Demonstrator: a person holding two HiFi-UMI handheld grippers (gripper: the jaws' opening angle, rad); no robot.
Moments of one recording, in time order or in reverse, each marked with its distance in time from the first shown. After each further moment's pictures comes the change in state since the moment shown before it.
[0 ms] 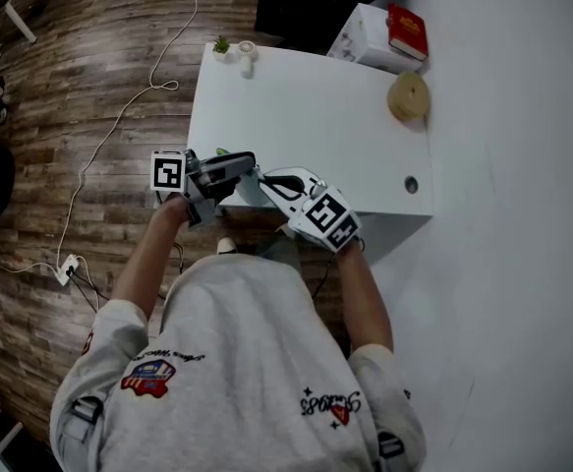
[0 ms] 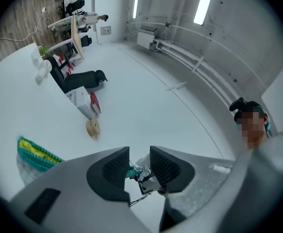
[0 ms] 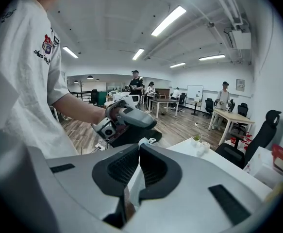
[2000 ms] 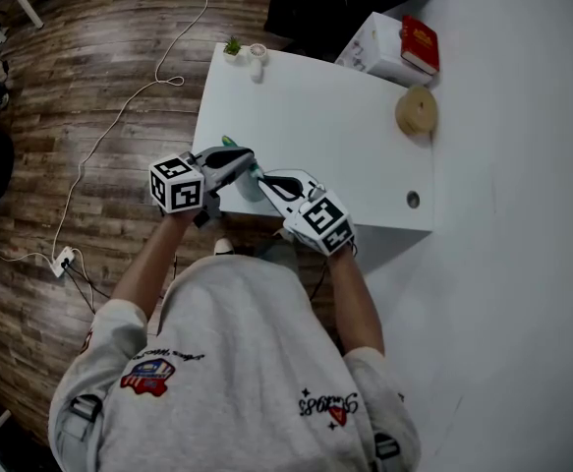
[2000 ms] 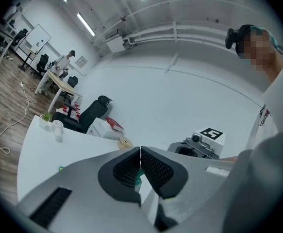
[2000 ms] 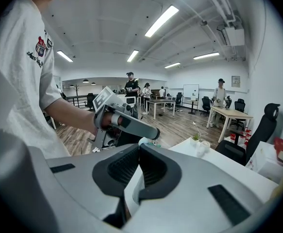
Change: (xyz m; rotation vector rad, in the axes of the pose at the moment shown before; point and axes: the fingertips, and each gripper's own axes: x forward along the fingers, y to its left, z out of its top) left arm -0.016 0.028 0.031 0.504 0.001 0.333; right arm 0.035 -0.022 0.005 0.058 -0.025 -0.025
